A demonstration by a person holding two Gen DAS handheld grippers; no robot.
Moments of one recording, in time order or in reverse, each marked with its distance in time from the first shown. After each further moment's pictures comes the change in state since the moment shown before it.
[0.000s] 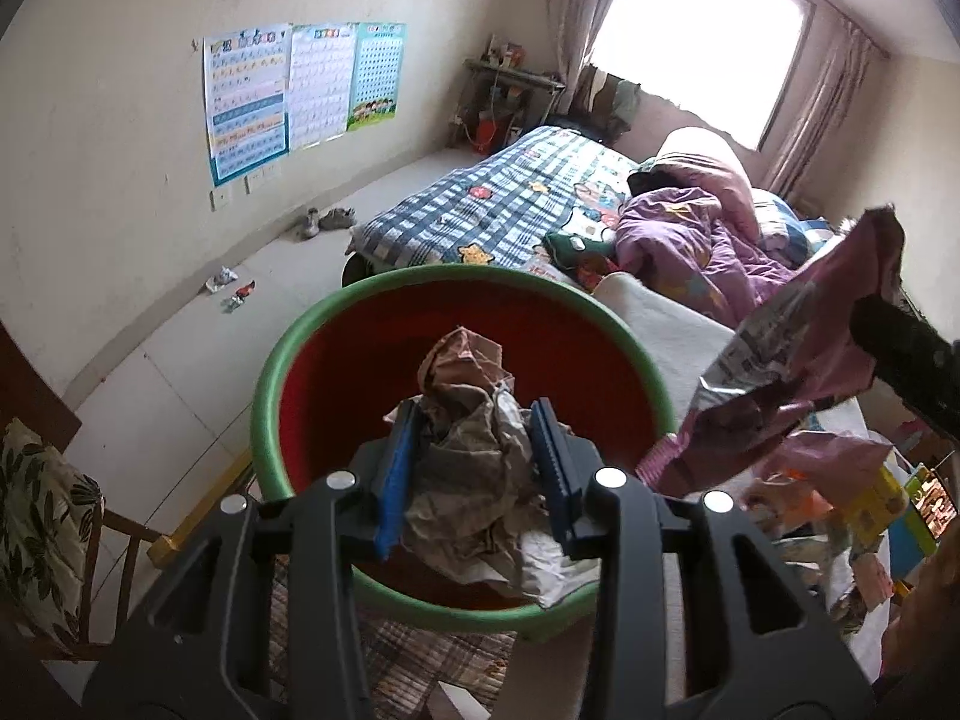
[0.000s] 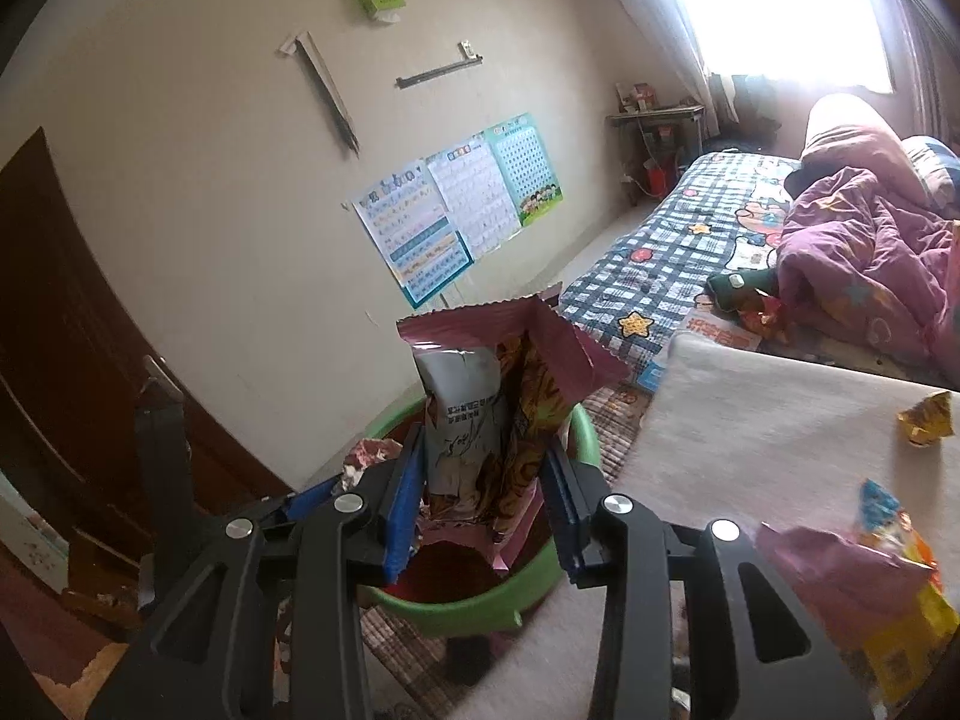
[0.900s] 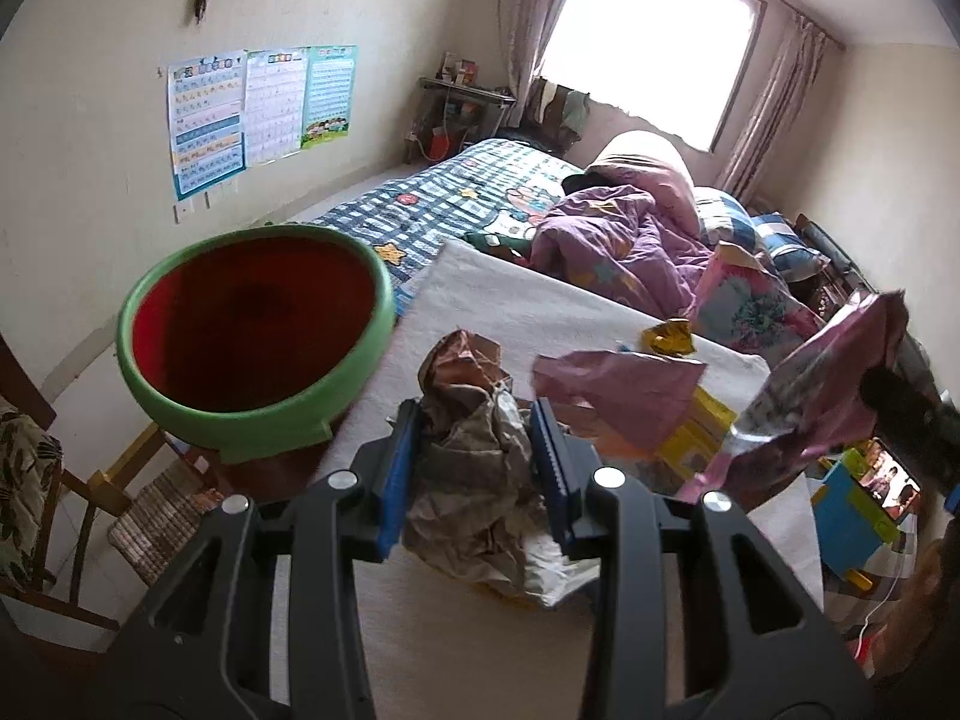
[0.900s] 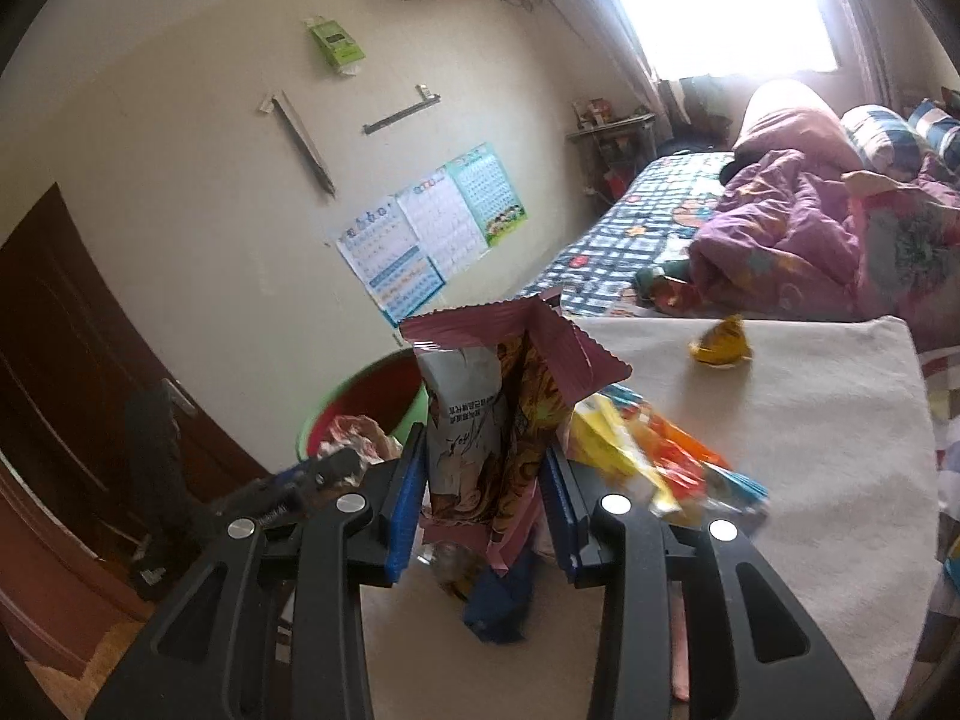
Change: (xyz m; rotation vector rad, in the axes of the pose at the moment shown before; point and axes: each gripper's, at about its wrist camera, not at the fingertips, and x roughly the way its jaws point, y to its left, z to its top) left arm -0.068 -0.165 -0.070 0.020 -0.063 -0.052; right arm -0.201 -0.131 -0.057 0.065 -0.079 0.011
